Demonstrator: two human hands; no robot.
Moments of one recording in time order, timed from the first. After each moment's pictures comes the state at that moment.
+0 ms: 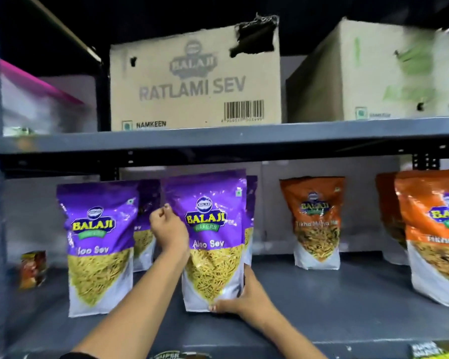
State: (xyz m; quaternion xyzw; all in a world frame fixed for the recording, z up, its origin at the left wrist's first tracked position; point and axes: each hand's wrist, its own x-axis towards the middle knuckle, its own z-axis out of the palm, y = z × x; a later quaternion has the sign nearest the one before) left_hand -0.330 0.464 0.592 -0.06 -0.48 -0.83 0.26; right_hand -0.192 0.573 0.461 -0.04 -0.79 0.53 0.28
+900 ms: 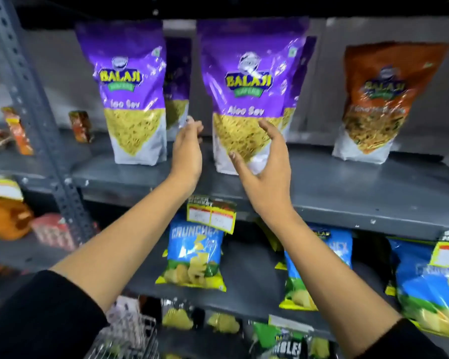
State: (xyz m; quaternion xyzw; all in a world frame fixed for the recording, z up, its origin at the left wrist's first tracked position) left_hand -0.281 0.401 0.477 -0.16 -0.61 -0.77 0.10; right_hand -0.171 0.508 0.451 0.05 -0.74 0.38 0.55
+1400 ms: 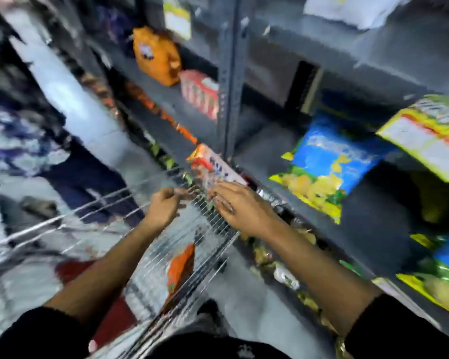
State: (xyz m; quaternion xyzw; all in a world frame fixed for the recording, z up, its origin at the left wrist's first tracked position) left_hand -0.152 0.074 0.161 0.25 -0.73 -0.64 -0.02; right_hand -0.184 0.276 0.220 0.41 -0.87 0.29 -0.02
